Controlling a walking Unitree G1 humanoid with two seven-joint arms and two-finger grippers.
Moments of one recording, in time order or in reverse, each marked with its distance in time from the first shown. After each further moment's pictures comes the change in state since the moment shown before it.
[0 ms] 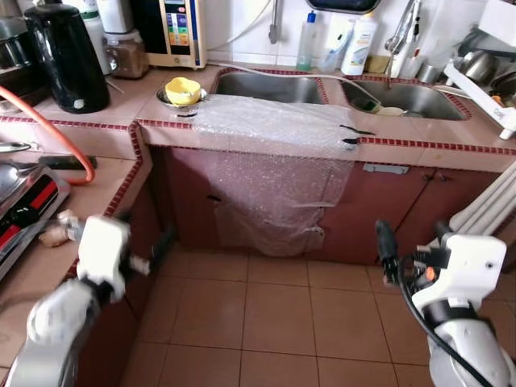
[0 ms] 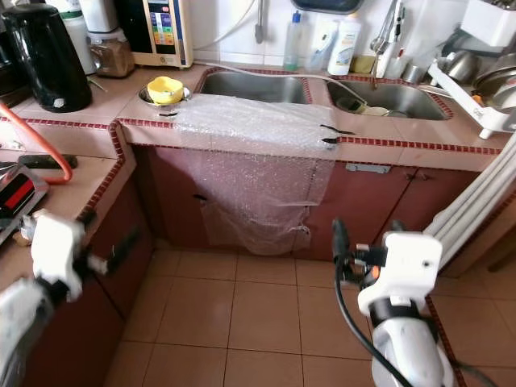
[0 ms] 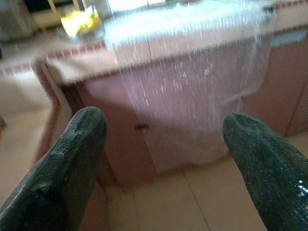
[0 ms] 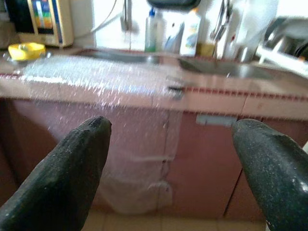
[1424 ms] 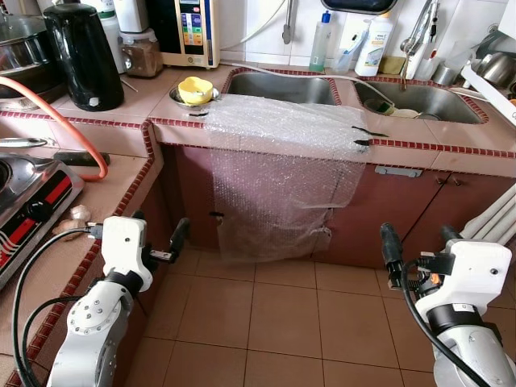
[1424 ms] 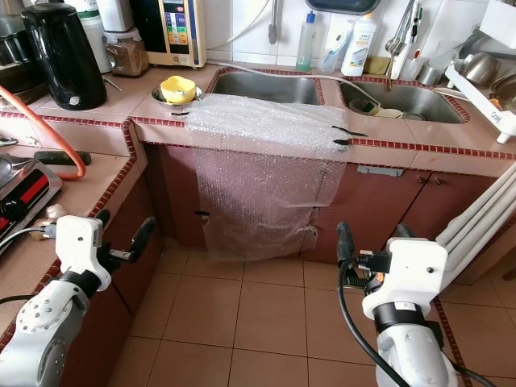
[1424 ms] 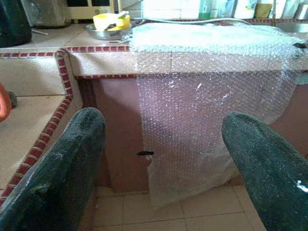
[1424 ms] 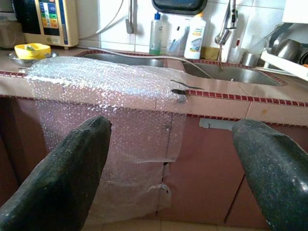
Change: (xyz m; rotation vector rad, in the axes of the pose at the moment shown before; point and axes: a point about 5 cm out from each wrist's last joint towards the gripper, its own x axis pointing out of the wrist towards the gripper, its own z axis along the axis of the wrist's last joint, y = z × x) left arm 0.029 -0.022 0.011 -0.164 -0.068 0.130; right arm 0.002 -0.003 0.003 -0.034 -0.031 -0.009
